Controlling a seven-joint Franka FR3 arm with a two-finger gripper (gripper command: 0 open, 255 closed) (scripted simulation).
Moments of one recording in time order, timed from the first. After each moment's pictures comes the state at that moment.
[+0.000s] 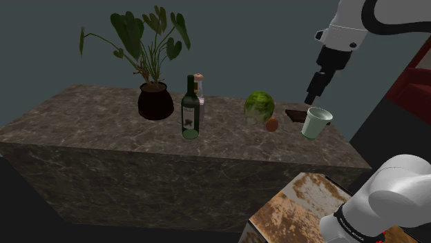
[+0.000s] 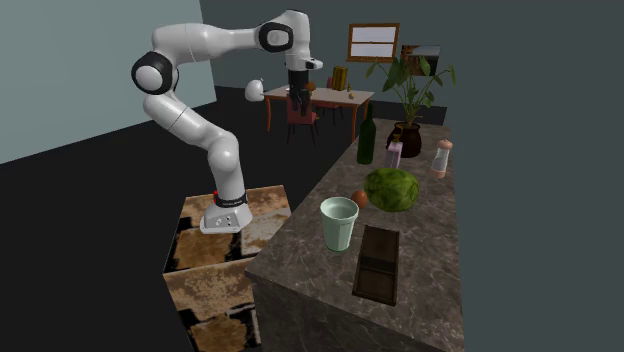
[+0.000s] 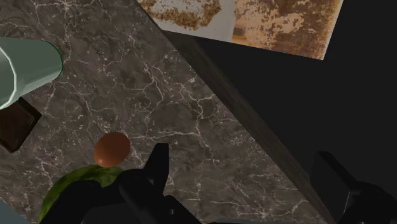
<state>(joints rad) -0.01 -0.78 0.04 -2.29 0.03 1.52 -0.13</state>
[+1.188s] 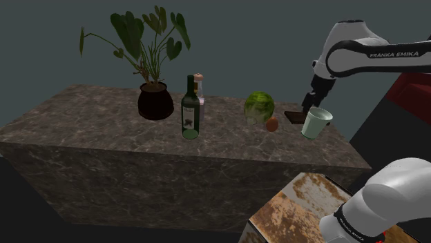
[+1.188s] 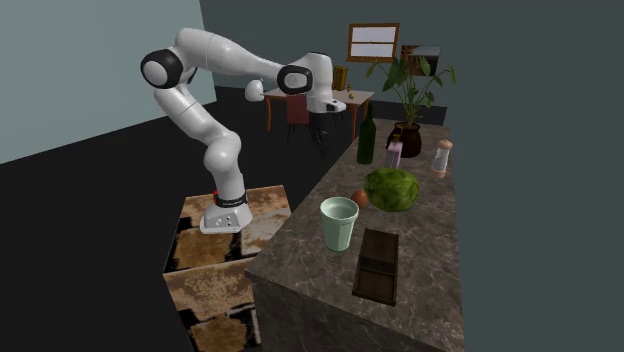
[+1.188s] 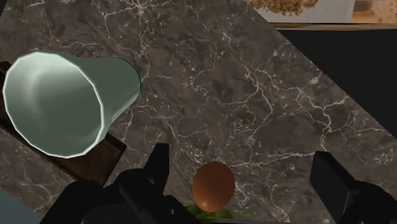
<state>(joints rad) -0.18 -0.61 -0.14 -2.49 -0.19 1.90 -0.22</state>
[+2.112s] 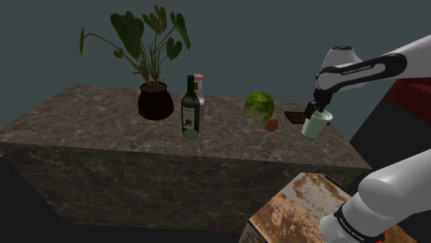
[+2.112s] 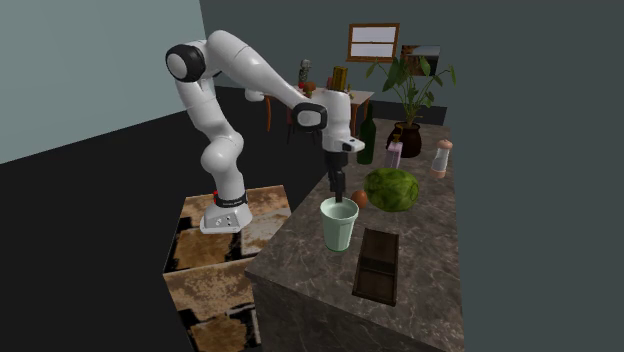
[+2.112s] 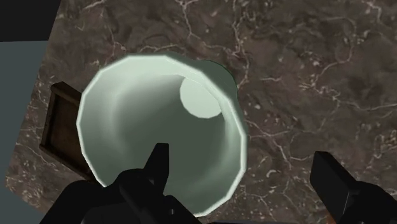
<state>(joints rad) -0.30 -0.29 -0.31 -2.46 -0.32 2.25 -0.27</state>
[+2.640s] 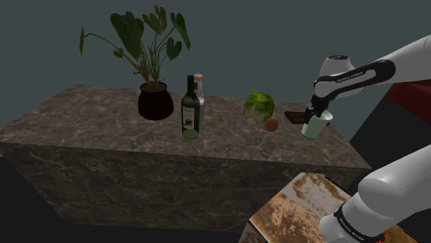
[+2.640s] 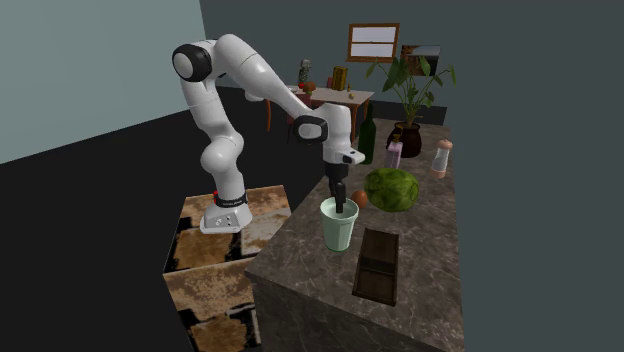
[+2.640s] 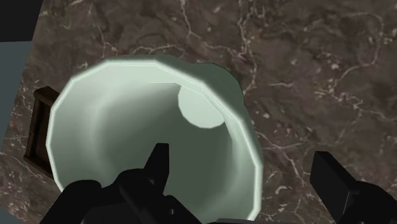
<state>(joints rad) -0.31 -0.22 -0.33 -2.49 -0.33 2.35 -0.27</state>
